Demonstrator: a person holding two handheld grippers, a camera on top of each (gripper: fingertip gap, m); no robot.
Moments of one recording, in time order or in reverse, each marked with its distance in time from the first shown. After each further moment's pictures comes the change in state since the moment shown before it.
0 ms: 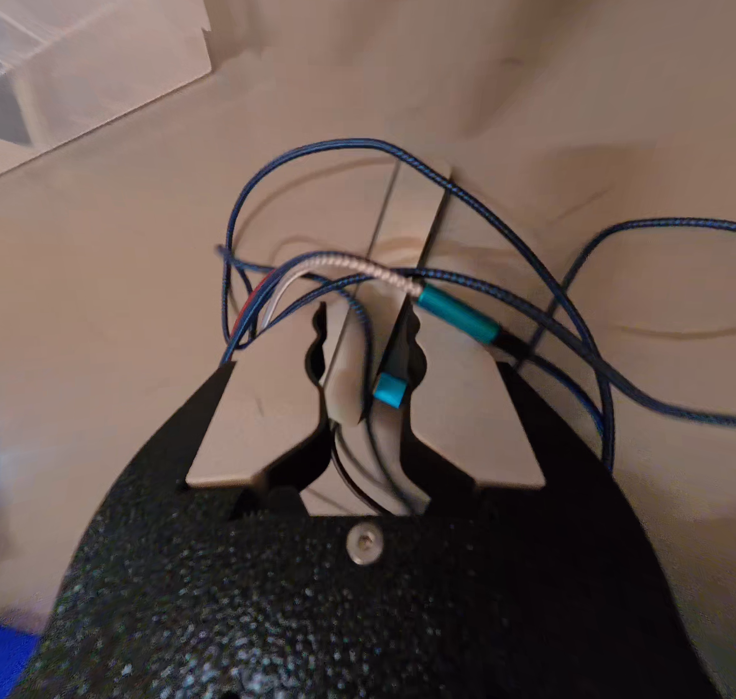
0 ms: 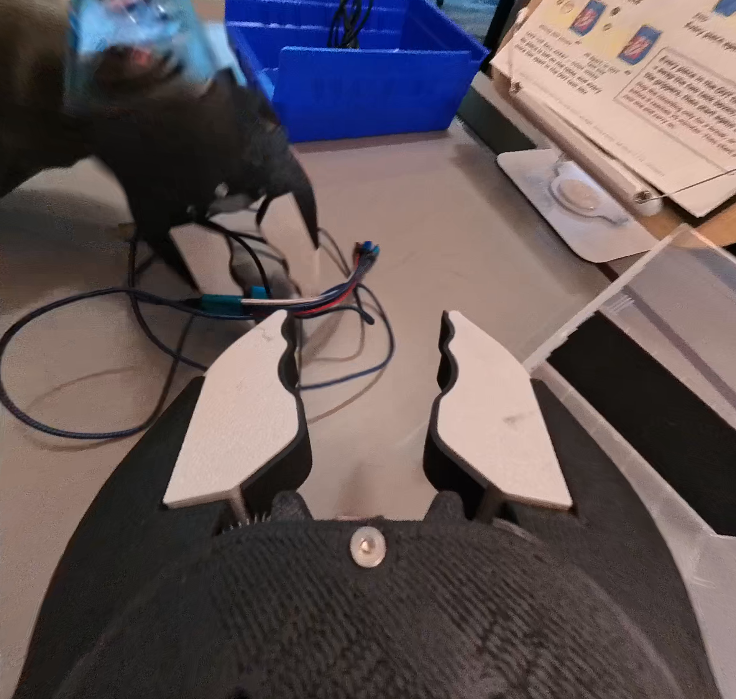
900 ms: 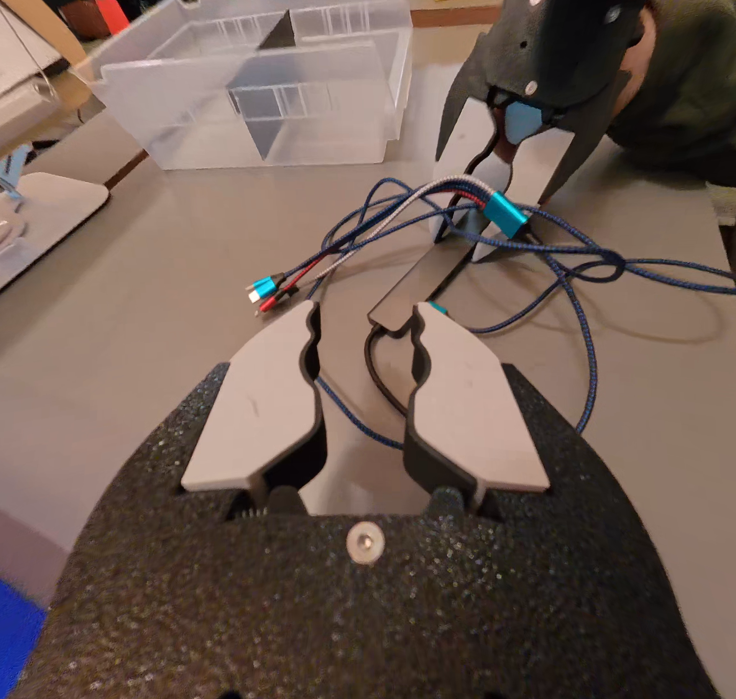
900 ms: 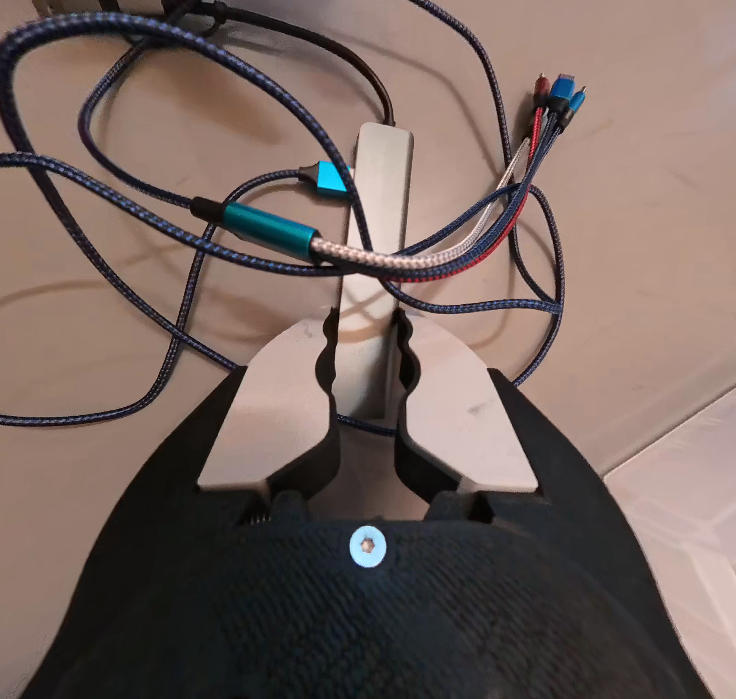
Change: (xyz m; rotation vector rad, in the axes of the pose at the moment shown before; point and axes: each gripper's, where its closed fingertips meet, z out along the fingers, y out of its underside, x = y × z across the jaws) left arm -0.022 0.059 -0.080 0.589 -0.203 -0.333; right arm -0.068 0.087 0.073 -0.389 -0.170 -0.089
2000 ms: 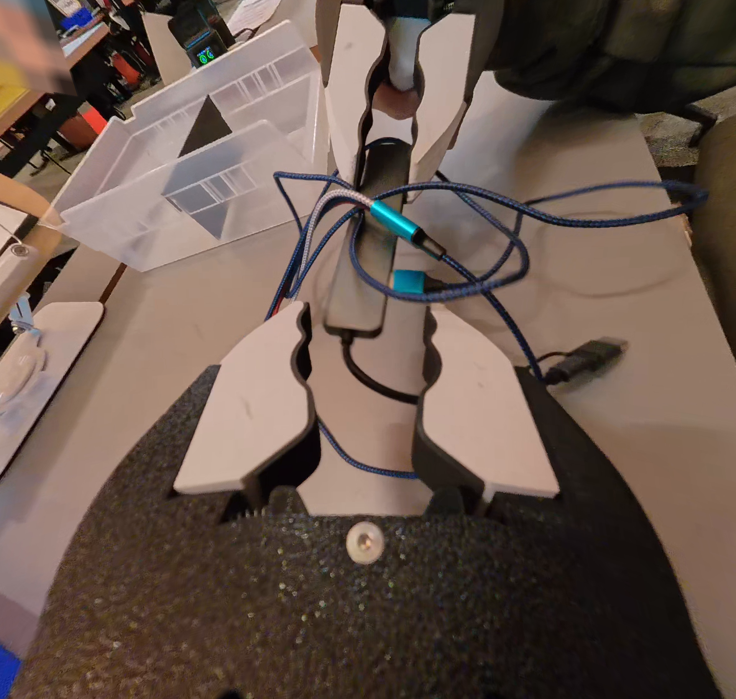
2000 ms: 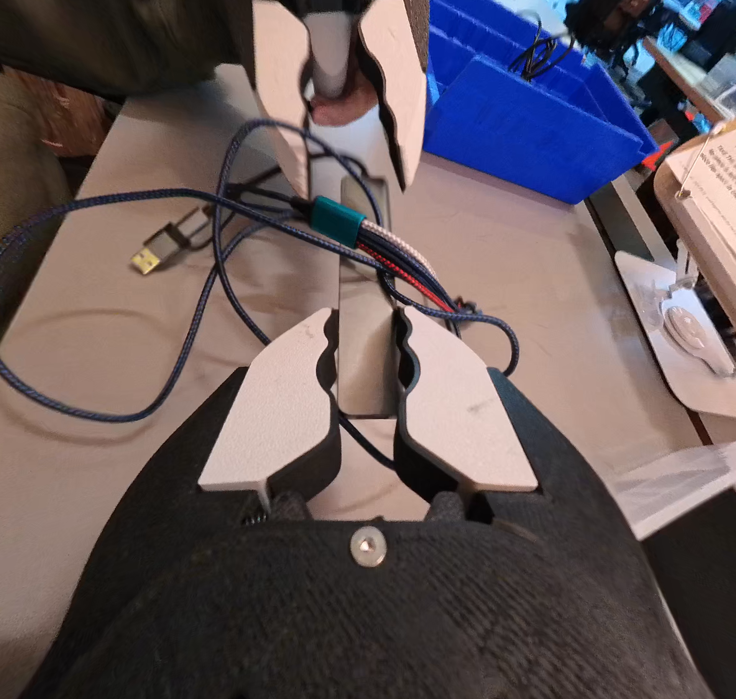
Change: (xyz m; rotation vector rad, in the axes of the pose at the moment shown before) left arm 0.051 -0.029 0.014 0.009 0.053 0.287; right arm -0.001 -0.044 -0.070 0.437 -0.029 -0.312
